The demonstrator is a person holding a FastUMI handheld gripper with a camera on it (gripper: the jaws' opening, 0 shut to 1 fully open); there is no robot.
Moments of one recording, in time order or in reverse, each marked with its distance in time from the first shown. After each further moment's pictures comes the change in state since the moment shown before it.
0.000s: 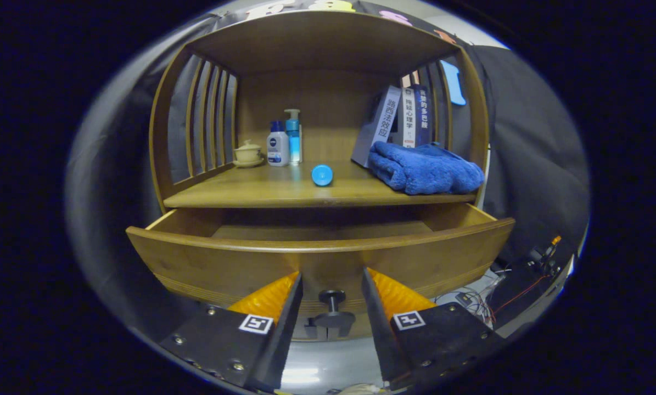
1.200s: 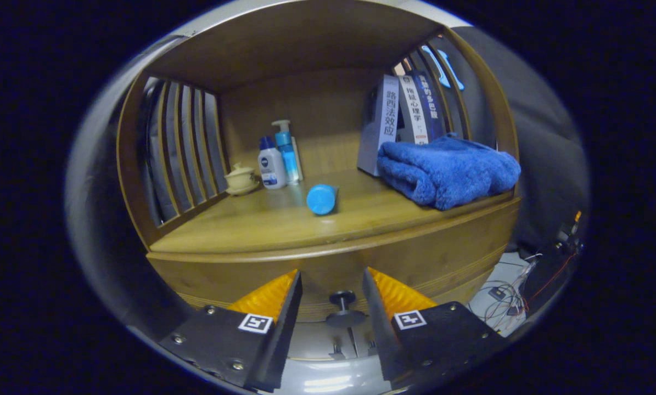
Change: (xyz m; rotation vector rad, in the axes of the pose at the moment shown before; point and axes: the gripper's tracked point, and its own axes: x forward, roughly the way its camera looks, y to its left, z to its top) arm 0.046 0.005 0.047 0.170 -0.094 0.068
